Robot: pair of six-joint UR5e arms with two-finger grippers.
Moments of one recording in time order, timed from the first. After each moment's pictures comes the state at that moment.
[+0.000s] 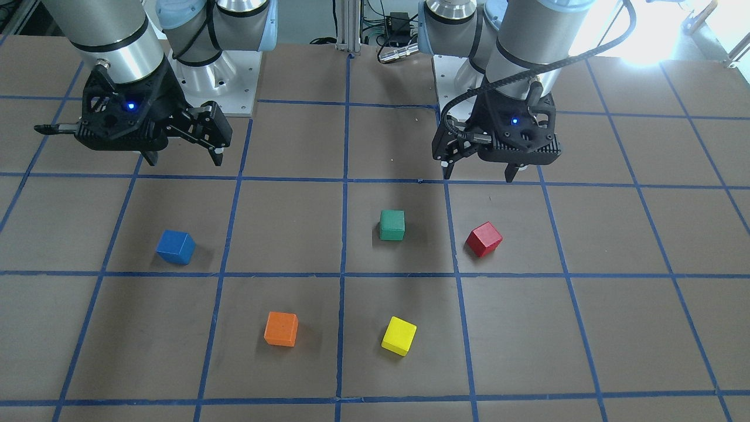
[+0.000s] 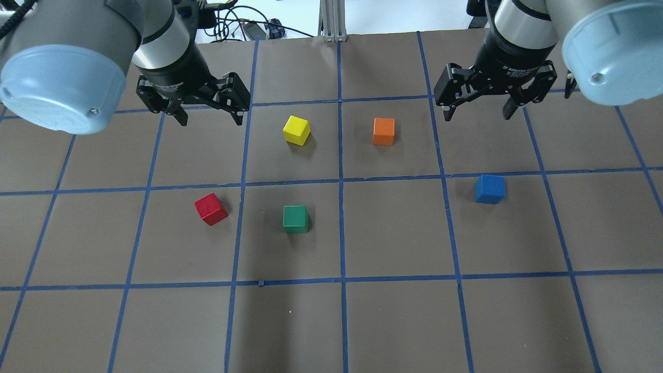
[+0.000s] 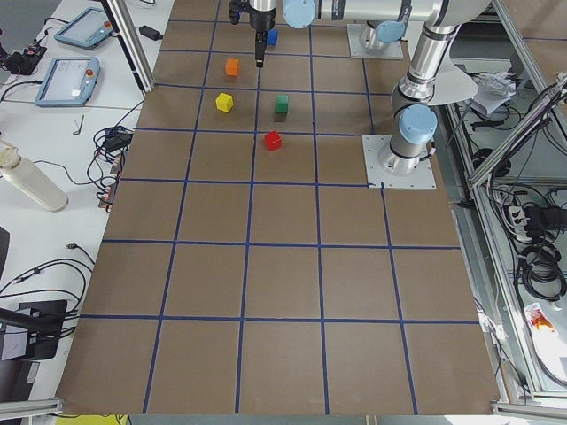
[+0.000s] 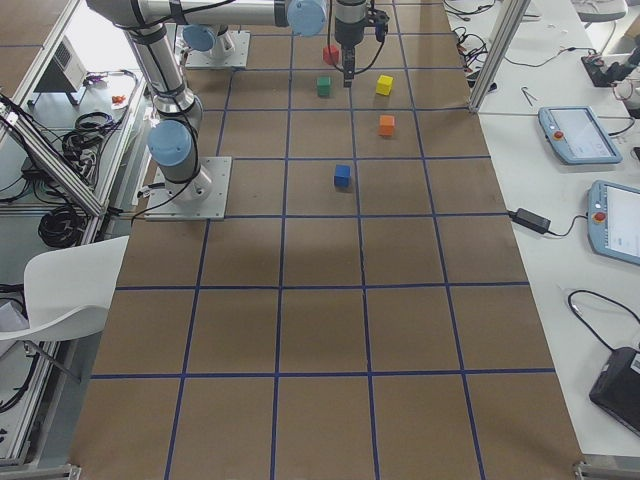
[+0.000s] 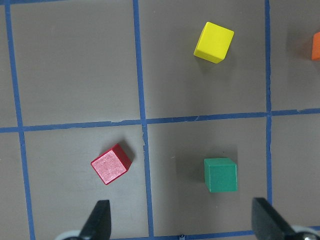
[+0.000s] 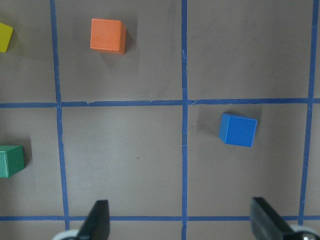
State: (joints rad) left arm -1.65 -1.62 -1.58 -1.44 1.58 -0.04; right arm 1.59 -1.55 1.58 -1.63 -1.54 0.03
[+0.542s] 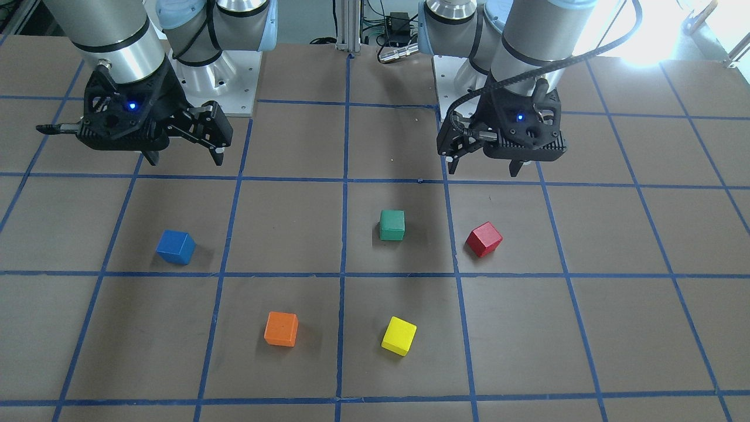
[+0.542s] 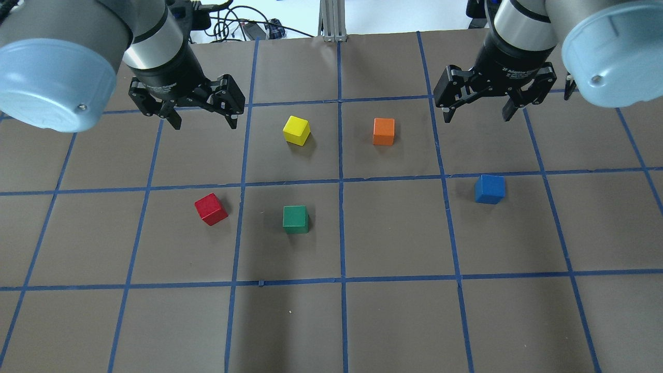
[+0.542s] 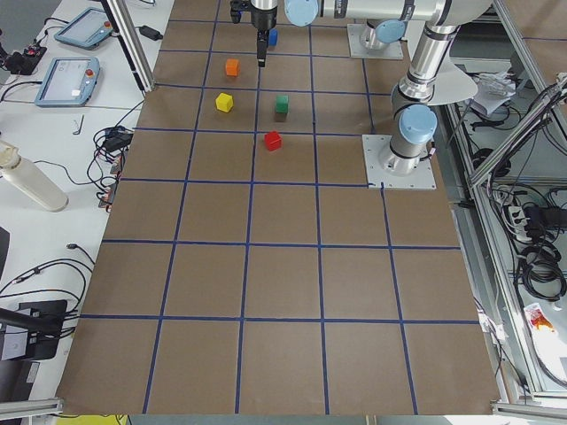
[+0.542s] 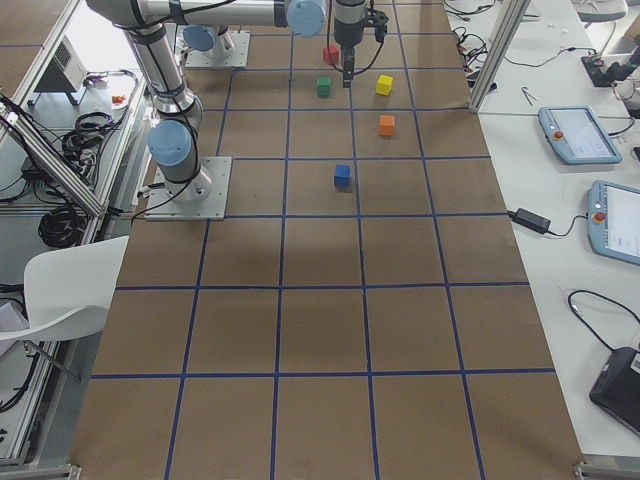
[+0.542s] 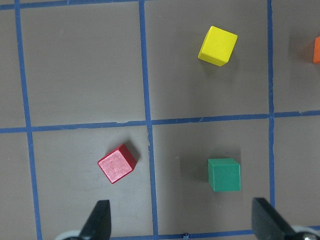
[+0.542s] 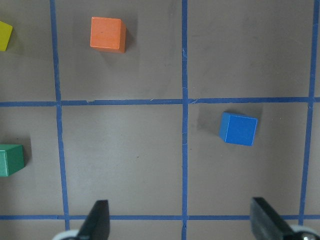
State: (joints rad) left arm -1.63 -1.61 -1.58 -1.50 1.58 -0.04; right arm 1.59 -1.55 1.59 -1.63 -1.54 0.03
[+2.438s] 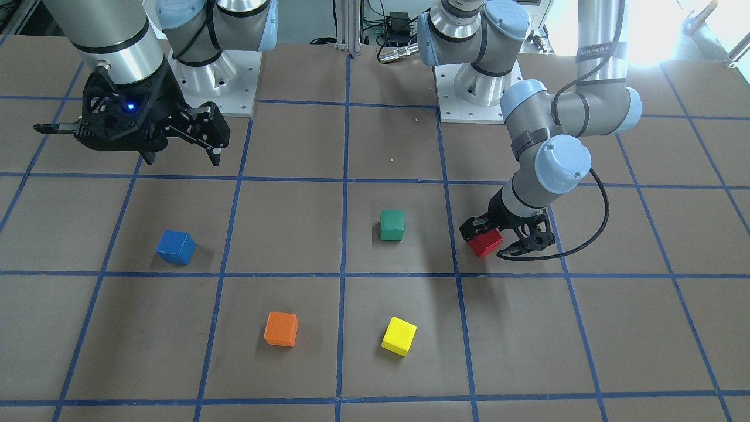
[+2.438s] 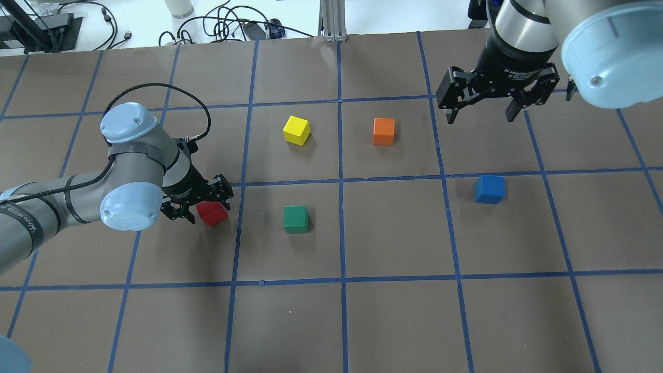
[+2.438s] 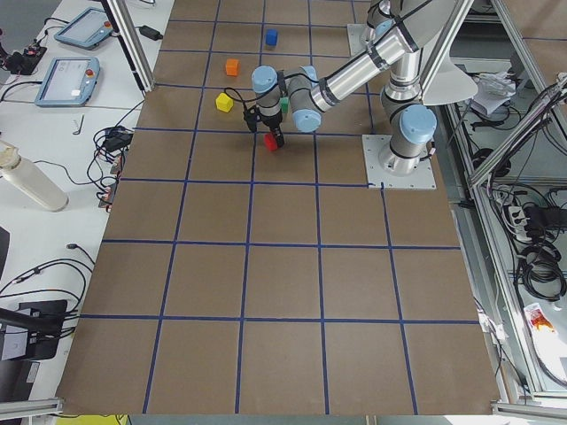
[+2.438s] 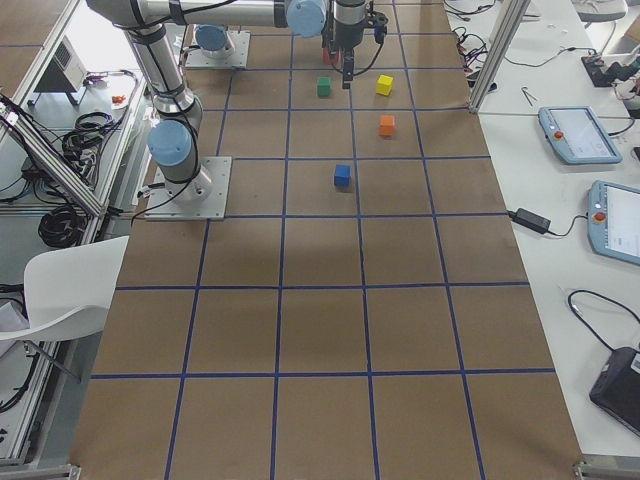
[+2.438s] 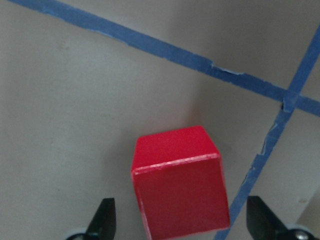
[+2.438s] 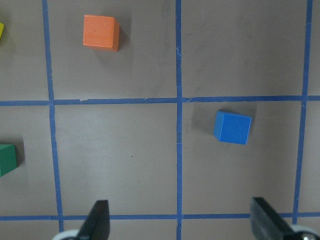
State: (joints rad) left arm -1.41 -1.82 -2.09 -0.93 1.51 -0.17; right arm 1.59 -1.56 1.59 -1.63 -1.56 0.03
